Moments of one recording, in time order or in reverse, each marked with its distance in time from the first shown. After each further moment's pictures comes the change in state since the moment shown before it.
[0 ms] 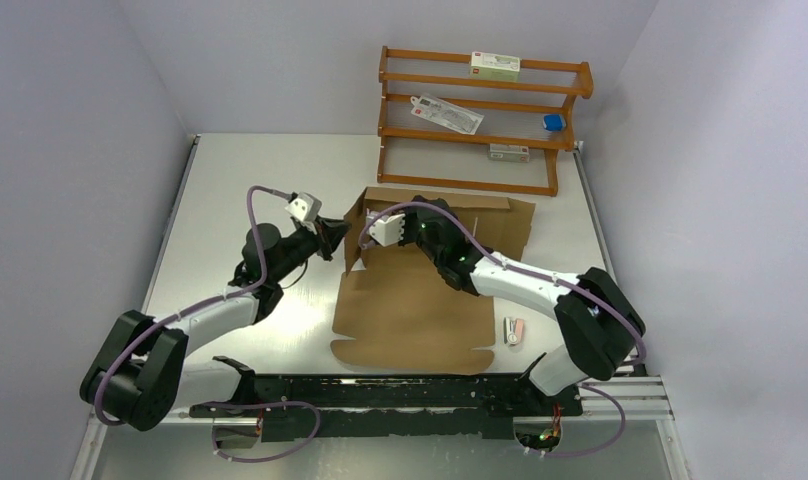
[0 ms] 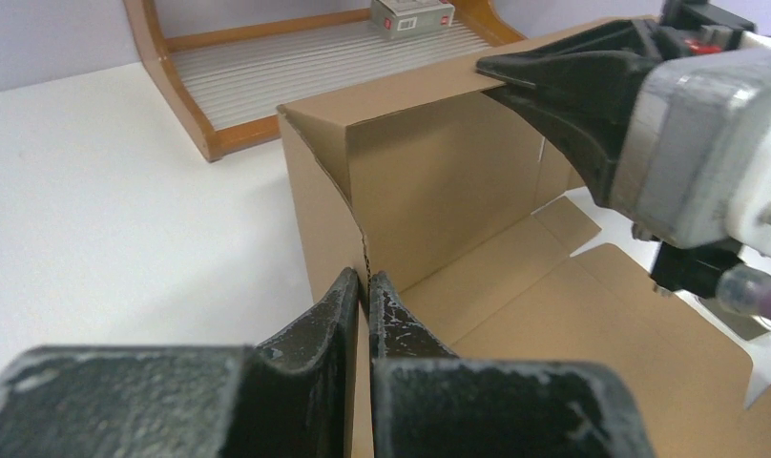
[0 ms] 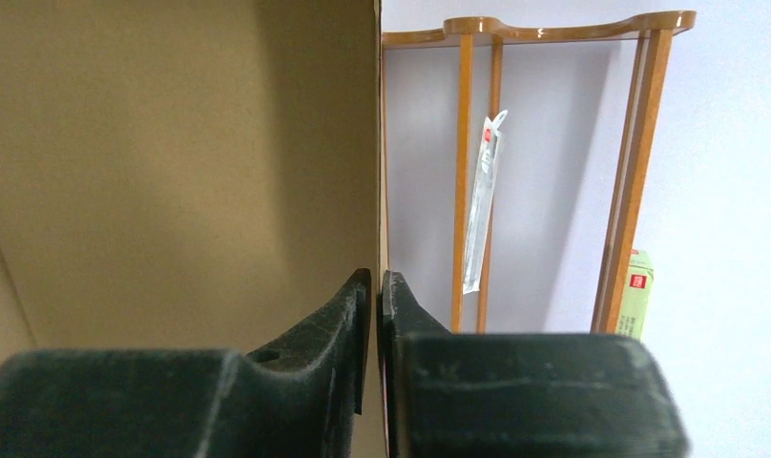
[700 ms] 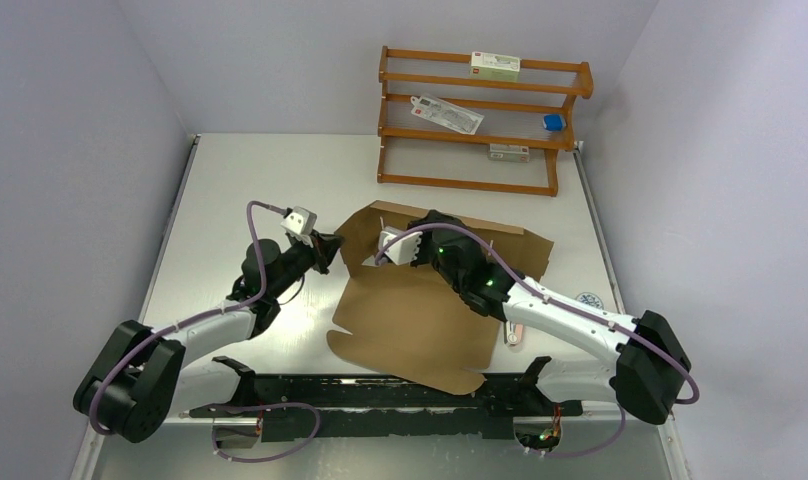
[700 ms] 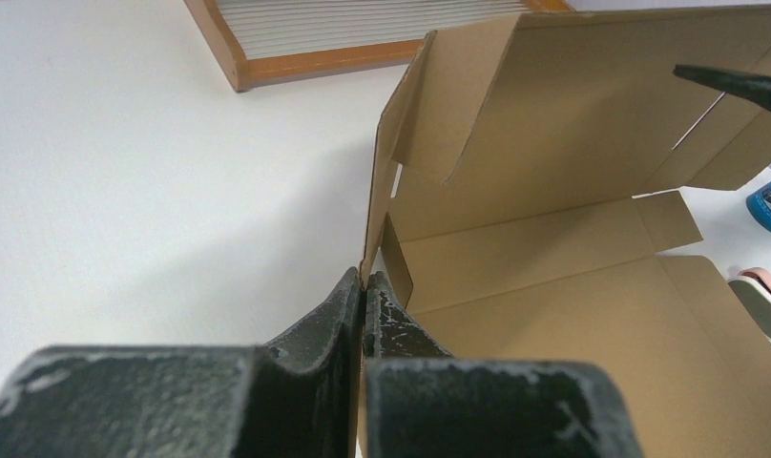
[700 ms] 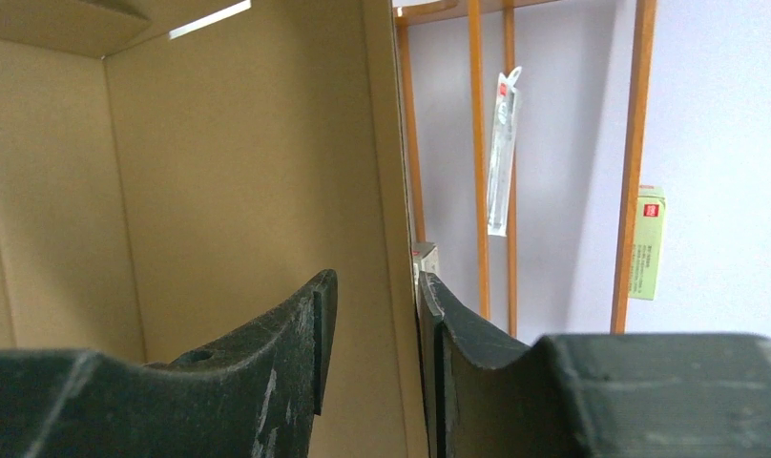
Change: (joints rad) left arm -0.020 -0.060 -0.122 0.011 -0.116 -0.036; right arm 0.103 -0.307 -0.099 -0.231 0.100 0.153
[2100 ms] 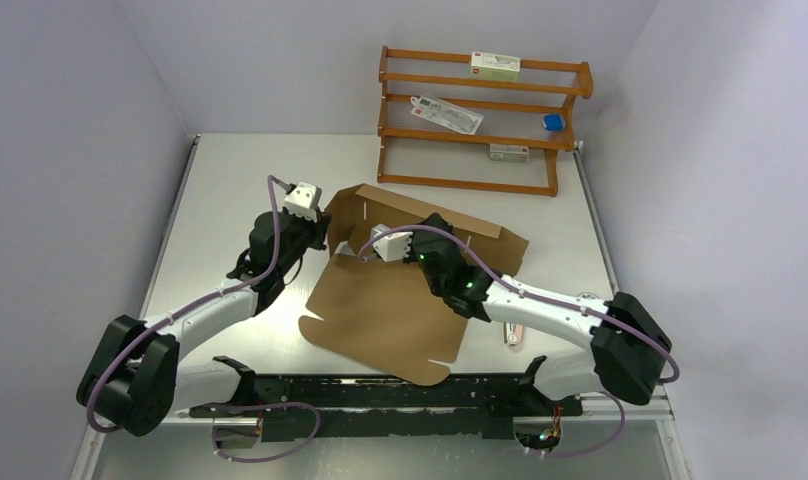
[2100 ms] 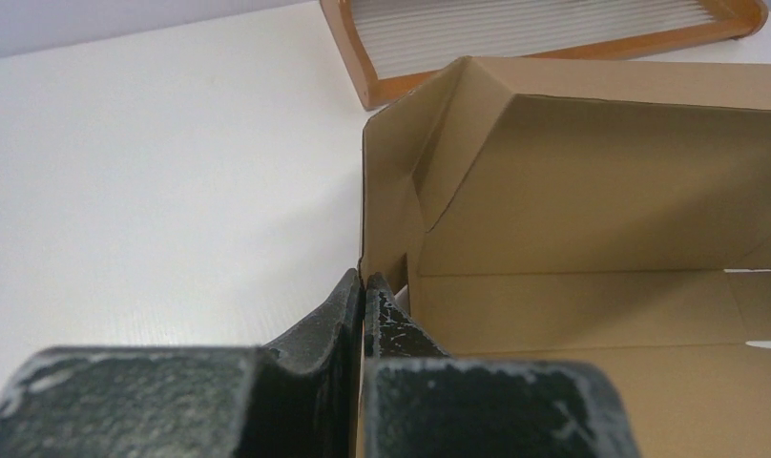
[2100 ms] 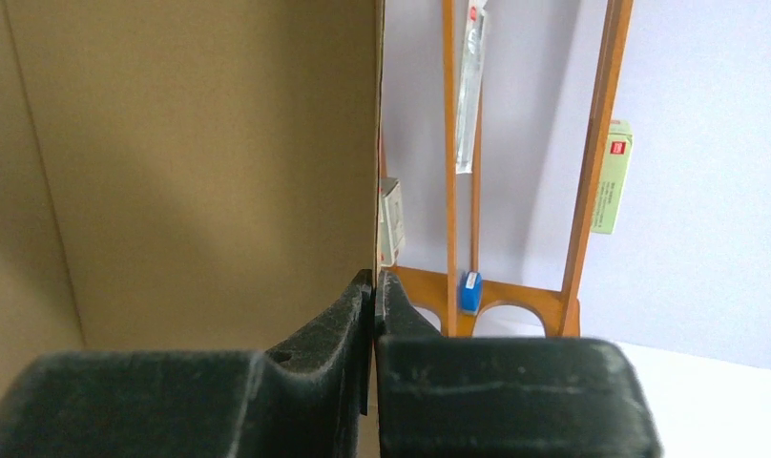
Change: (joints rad) left arm -0.003 0.028 0.210 -0.284 -0.227 0.132; right arm 0.084 0.091 0.002 0.064 0.286 -0.031
